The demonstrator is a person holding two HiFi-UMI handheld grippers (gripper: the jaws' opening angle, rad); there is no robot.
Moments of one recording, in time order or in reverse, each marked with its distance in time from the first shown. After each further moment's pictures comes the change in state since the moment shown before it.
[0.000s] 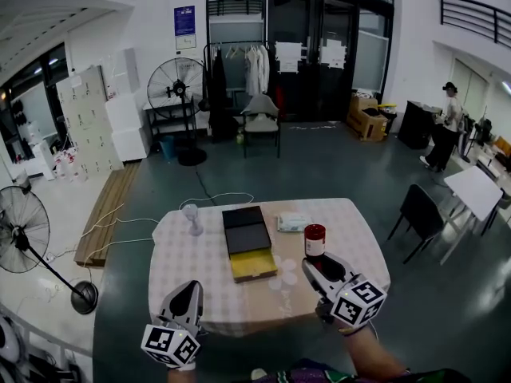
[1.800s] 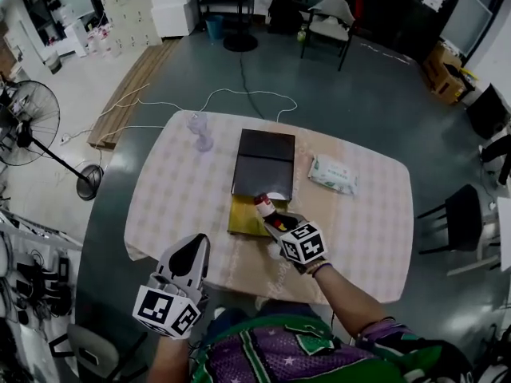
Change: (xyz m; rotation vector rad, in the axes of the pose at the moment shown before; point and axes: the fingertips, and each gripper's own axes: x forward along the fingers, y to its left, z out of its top) left arm 0.153 0.060 -0.125 -0.097 0.196 0.249; right arm 0.235 -0.146 -0.340 -0.102 0.803 0.315
